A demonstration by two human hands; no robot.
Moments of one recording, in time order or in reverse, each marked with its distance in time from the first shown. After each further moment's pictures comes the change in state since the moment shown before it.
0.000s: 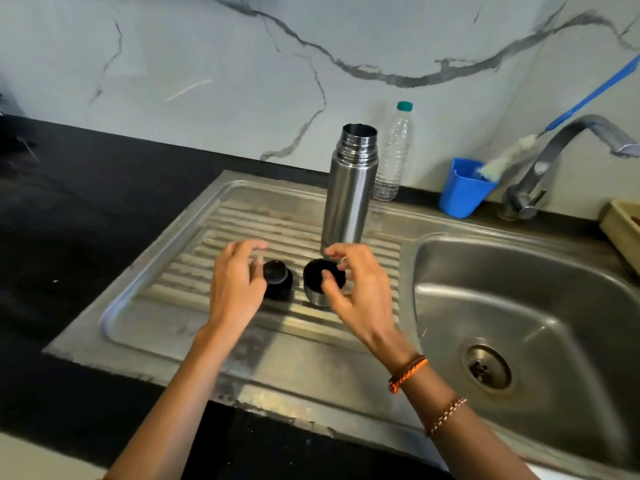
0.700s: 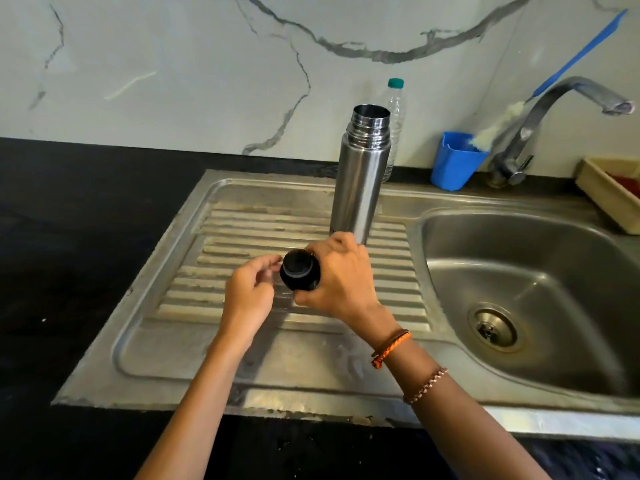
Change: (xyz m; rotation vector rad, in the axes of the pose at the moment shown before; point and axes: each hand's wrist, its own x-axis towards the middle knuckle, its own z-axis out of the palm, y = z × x) left_hand 0.009 -0.040 -0.023 -0.397 -0.239 -0.239; right_hand 0.018 -0.044 0.071 -0.529 -0.237 0.097
